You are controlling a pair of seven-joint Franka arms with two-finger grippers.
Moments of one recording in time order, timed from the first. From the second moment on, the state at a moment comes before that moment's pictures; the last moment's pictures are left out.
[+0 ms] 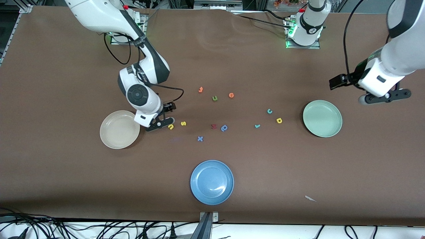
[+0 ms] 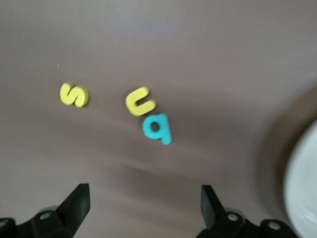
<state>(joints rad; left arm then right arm) 0.00 0.08 -0.12 -1.68 -0.02 1.57 -0.29 0.37 0.54 0.13 -1.86 -0.02 2.23 0.14</state>
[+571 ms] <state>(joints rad) -0.05 0.08 -0.16 -2.11 -0.01 2.12 -0.29 0.37 0.60 0.11 -1.86 -0.14 2.36 0.11</state>
